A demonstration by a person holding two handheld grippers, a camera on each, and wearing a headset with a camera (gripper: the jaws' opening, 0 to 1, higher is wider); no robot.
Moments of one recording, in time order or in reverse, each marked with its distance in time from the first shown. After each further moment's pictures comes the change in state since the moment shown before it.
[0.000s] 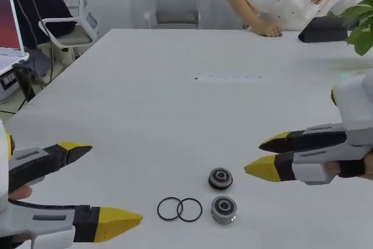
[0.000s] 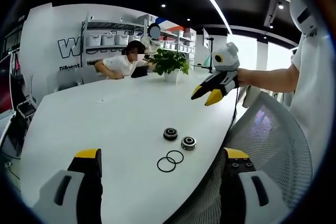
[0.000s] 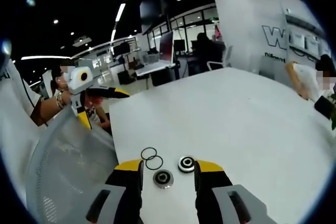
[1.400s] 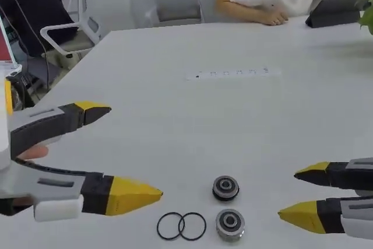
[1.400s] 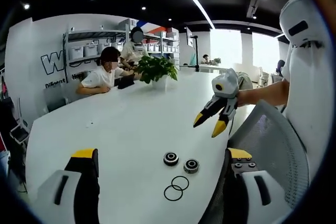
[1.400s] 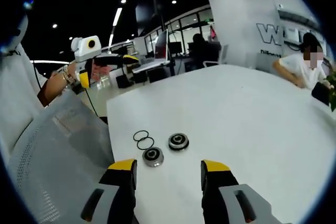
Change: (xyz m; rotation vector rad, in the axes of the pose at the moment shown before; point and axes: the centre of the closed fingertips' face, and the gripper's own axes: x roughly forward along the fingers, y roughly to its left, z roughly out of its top) left arm 0.045 -0.004 0.070 0.146 -0.010 -0.107; right arm -0.006 -0.019 -0.056 0.036 -0.032 0.000
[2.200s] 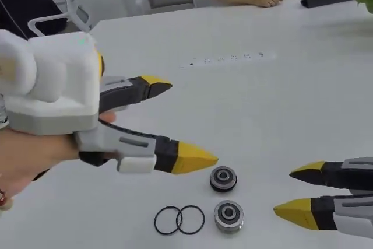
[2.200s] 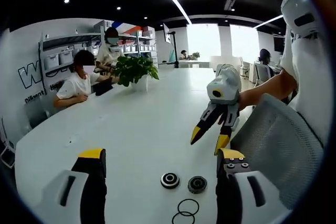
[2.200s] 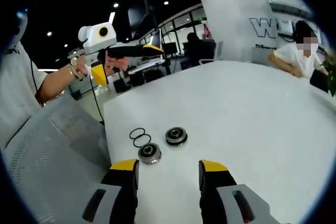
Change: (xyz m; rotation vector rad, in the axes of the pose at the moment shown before) left arm 0.091 -0.011 0.008 0.110 0.010 -0.169; right arm 0.014 -0.007 -0.014 0.062 -0.018 -0.010
